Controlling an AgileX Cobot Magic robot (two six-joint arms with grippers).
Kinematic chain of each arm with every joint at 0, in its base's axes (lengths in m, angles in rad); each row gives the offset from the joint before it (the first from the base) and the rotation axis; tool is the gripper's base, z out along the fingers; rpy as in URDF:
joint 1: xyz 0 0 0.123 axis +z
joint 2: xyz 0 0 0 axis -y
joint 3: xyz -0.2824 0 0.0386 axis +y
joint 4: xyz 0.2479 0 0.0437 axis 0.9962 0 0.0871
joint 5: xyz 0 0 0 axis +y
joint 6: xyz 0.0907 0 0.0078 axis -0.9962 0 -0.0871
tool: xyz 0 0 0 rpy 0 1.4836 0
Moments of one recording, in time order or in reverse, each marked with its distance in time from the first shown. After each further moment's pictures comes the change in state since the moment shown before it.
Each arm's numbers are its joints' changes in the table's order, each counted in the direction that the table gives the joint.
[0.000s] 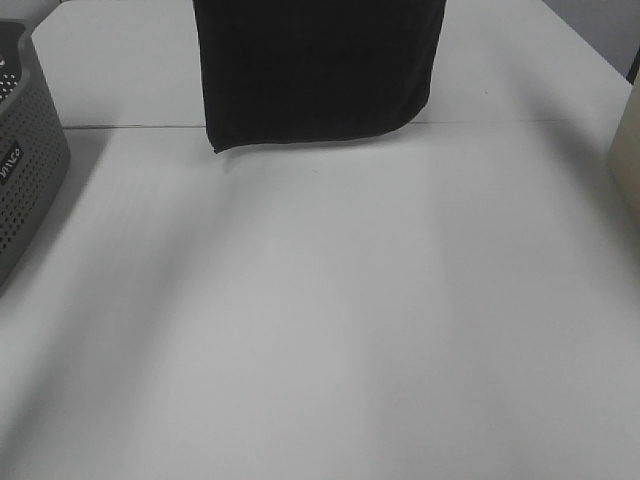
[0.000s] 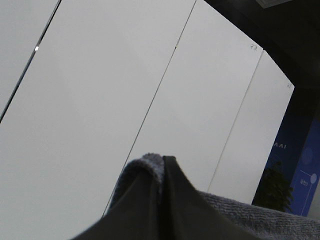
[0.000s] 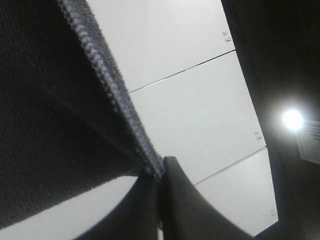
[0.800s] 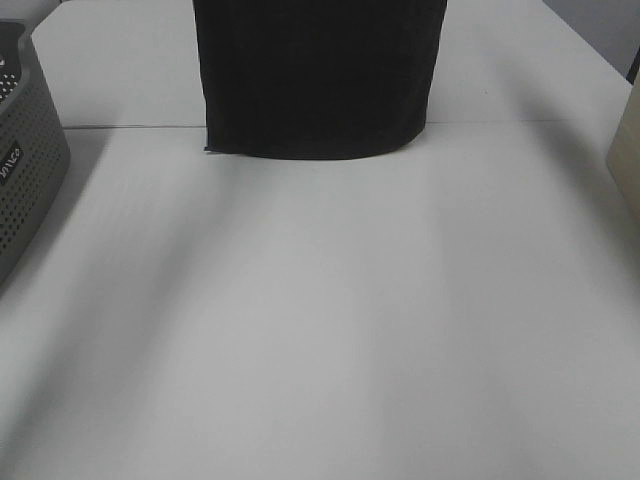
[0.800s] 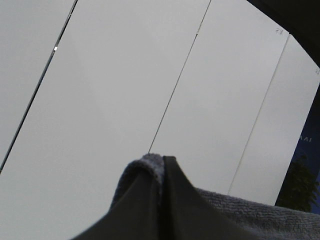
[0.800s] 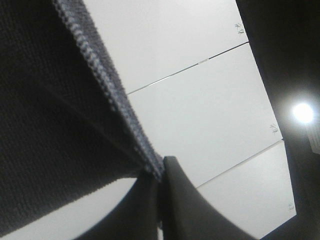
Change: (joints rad) left arm -0.002 -0.053 -0.002 0.116 0.048 0.068; right arm -0.012 -0.061 0.000 -0.014 -0.040 -0.055
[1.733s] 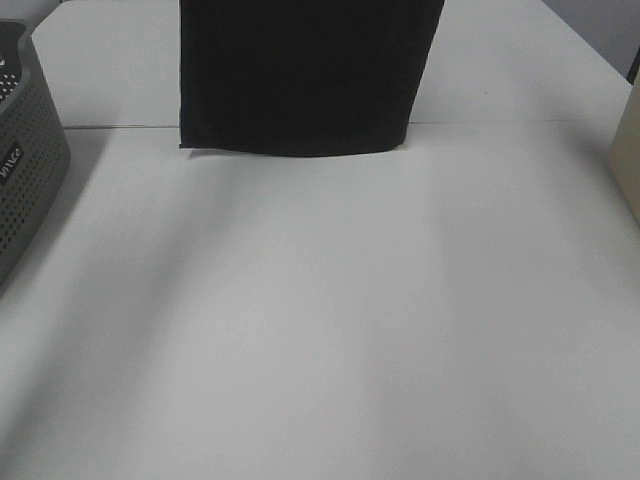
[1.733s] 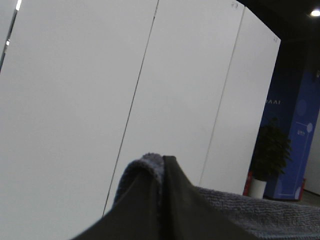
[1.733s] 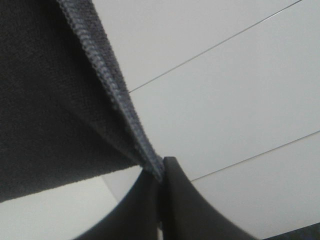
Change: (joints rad) left arm 0.005 0.077 0.079 0.004 -0.186 -0.094; right arm -0.021 0.194 0.000 0.109 0.687 -0.071
